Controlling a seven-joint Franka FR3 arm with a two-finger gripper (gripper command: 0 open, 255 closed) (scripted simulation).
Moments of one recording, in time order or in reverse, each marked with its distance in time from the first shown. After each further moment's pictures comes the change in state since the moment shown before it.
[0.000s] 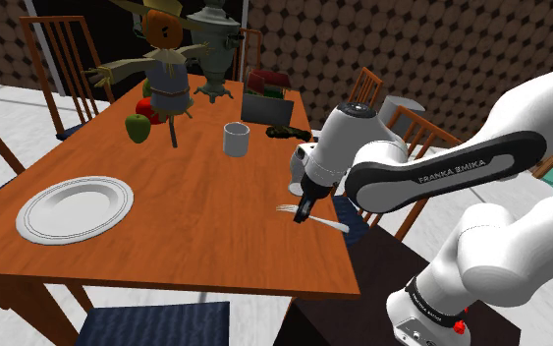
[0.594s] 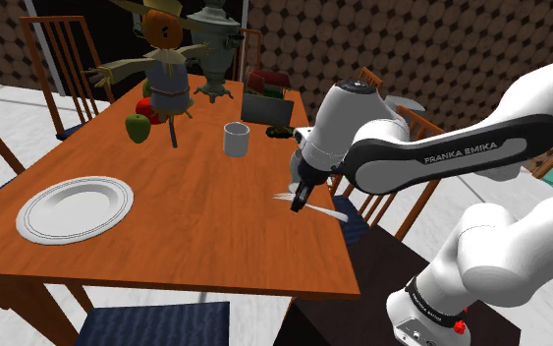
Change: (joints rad) arm 0.002 -0.015 -0.002 0.101 0.001 -0.116 -0.001
